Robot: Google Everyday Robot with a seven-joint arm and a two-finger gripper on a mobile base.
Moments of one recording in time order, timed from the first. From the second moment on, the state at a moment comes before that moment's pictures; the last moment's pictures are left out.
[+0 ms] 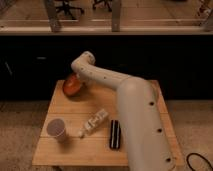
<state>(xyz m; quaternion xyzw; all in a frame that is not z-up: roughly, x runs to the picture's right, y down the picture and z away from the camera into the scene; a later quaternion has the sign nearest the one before) -0.132 -0.057 0.951 -0.09 -0.14 -0.61 0.77</state>
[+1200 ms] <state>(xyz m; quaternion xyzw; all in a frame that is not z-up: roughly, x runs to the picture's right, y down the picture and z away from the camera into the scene) -0.163 -0.077 0.917 -0.06 -0.15 -0.69 0.71</state>
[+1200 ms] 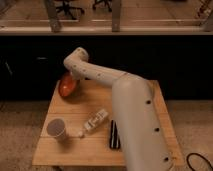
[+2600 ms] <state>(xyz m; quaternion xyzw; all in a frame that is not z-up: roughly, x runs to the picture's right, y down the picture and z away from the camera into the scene) -0.181 -0.088 0.881 -0.04 -0.15 -0.75 0.64</state>
